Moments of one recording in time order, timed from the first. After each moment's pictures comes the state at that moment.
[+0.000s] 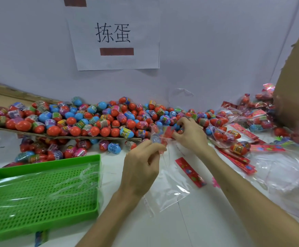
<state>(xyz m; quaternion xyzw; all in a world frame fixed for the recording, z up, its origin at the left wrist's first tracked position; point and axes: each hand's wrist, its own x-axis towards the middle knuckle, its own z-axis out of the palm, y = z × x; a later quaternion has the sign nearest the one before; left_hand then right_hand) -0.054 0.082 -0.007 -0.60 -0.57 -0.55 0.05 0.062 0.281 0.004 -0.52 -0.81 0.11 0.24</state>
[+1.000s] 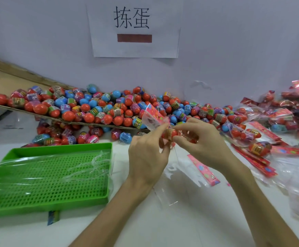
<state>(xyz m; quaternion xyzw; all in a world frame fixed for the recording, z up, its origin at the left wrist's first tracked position) -0.052 0.080 0.004 -0.53 -0.69 -0.47 0.14 0.083 0.179 0.052 -0.26 -0.88 0.24 0.31</state>
